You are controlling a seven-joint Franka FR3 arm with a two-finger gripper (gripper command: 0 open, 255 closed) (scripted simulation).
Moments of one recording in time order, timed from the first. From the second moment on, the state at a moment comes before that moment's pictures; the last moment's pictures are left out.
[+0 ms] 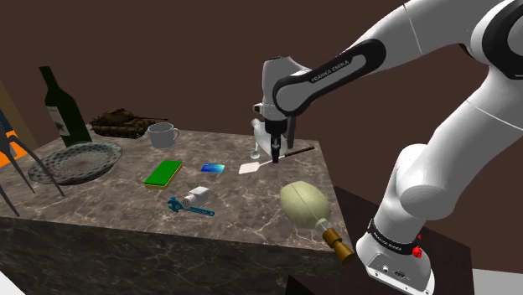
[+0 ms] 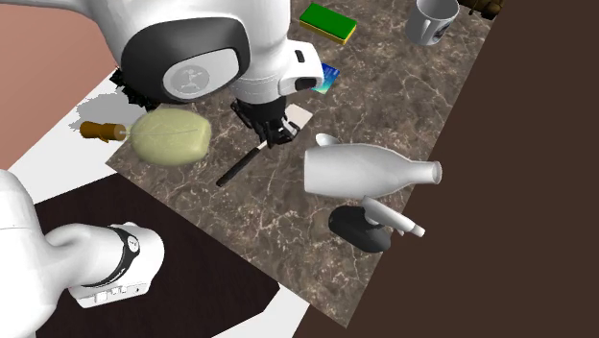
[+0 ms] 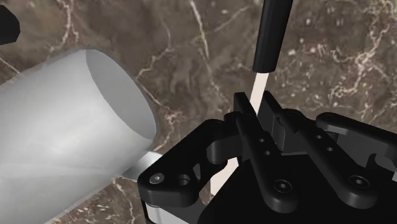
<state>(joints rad) 0.16 -0.30 -0.02 -2.50 -0.04 2.13 -0.44</state>
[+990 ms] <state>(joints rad) 0.16 -0.39 -0.01 -2.36 -0.04 1.92 -0.44</state>
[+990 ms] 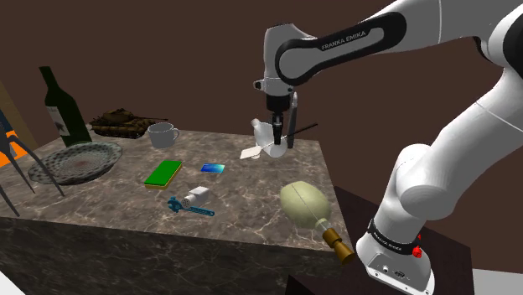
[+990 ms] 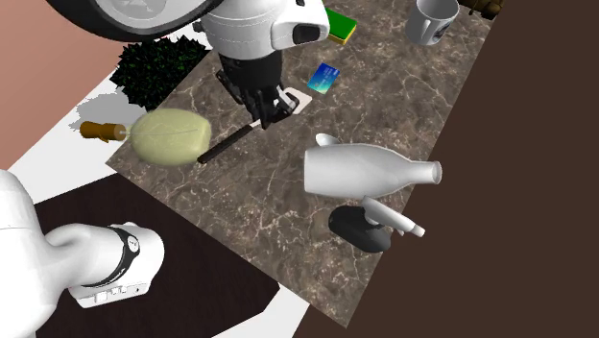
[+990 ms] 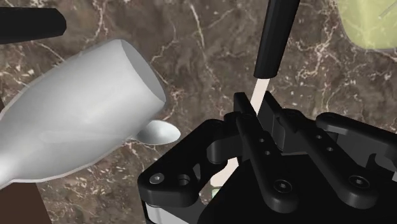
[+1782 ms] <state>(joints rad) 0.20 -0.11 0.05 -2.04 -0.02 1.86 -0.35</state>
